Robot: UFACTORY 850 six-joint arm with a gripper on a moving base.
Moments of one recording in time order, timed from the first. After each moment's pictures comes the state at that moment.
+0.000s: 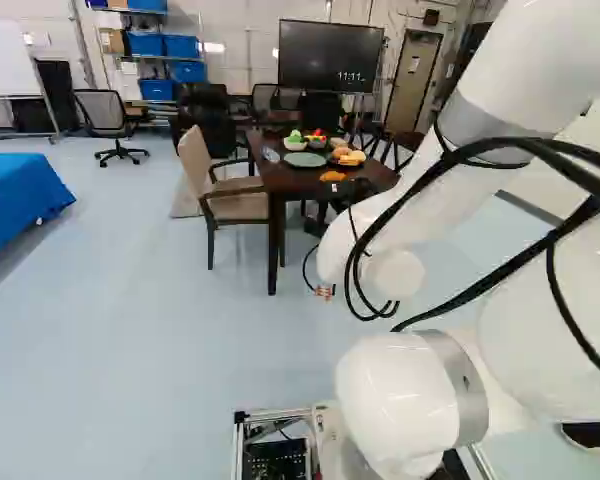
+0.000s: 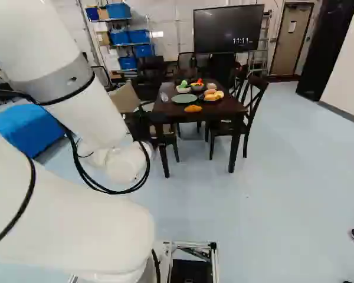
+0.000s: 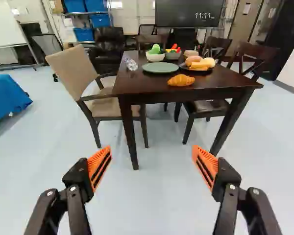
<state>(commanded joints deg) 0.0 16.0 -5.0 0.0 50.0 0.0</state>
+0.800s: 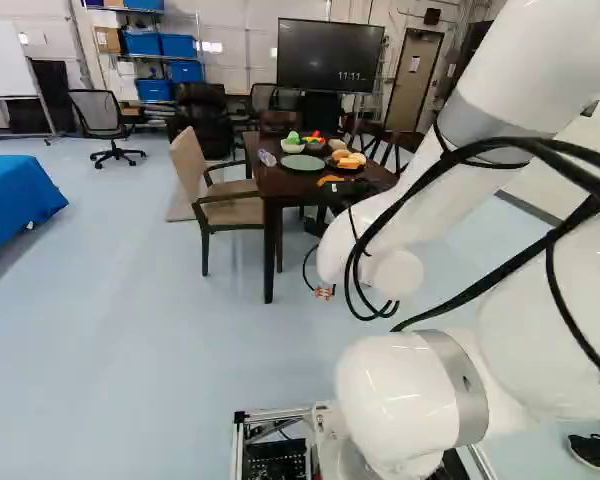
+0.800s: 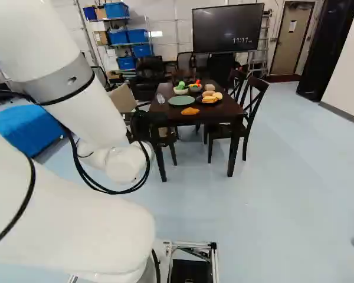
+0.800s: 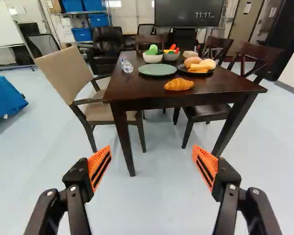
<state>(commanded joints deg) 0.0 16.0 -5.0 0.0 50.0 0.0</state>
